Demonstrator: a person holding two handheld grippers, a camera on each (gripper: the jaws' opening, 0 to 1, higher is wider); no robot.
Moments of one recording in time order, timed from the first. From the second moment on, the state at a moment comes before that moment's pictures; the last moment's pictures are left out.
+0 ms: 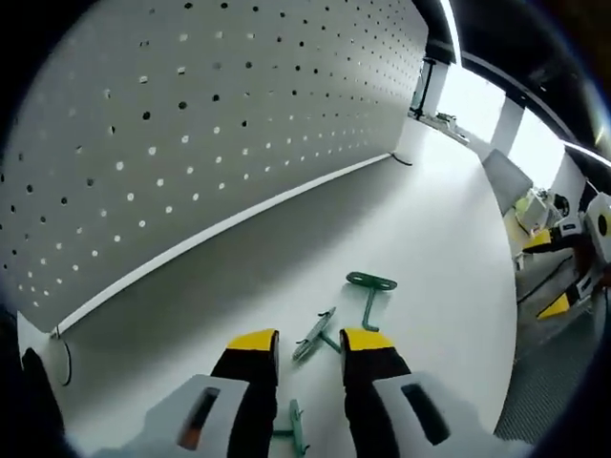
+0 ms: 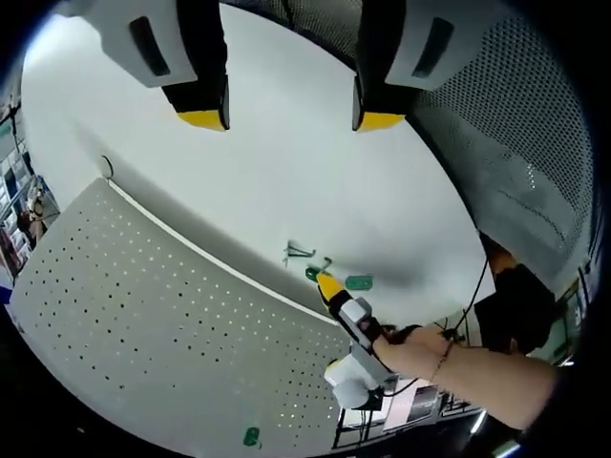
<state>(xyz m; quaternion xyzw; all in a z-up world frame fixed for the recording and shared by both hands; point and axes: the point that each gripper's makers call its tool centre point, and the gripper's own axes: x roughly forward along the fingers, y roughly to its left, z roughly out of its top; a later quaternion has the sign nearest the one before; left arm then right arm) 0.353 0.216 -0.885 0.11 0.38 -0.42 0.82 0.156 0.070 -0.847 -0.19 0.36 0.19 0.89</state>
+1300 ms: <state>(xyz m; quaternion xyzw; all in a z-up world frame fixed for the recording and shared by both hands) 0.357 0.206 -0.902 0.29 0.35 -0.47 0.76 0.154 0.075 -0.847 -0.19 0.36 0.21 0.89</state>
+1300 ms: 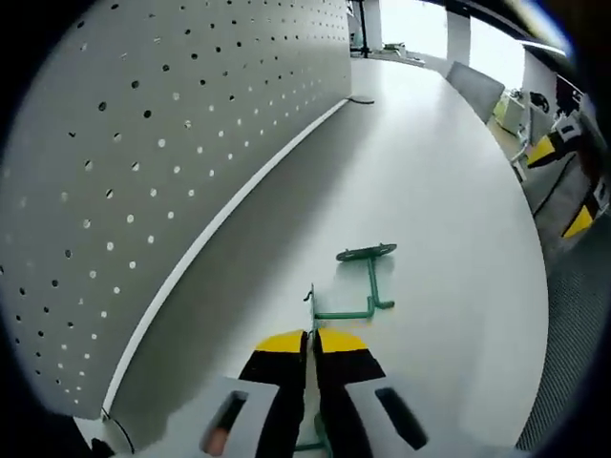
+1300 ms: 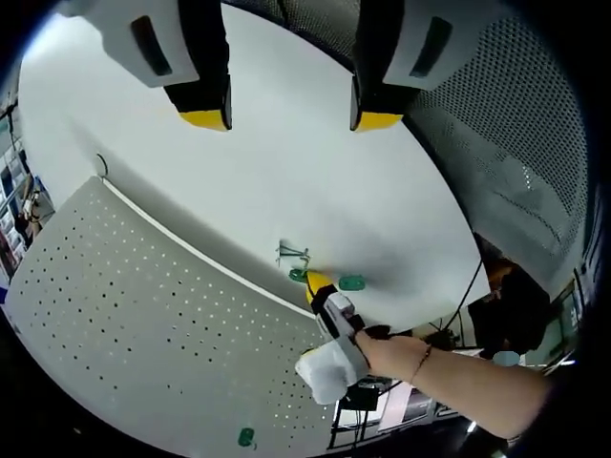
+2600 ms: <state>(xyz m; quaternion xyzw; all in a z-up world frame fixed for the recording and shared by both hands) 0.302 0.218 -0.794 0.14 0.31 -0.40 0.85 0.159 0.069 -0.838 -0.17 0.34 0.19 0.90</state>
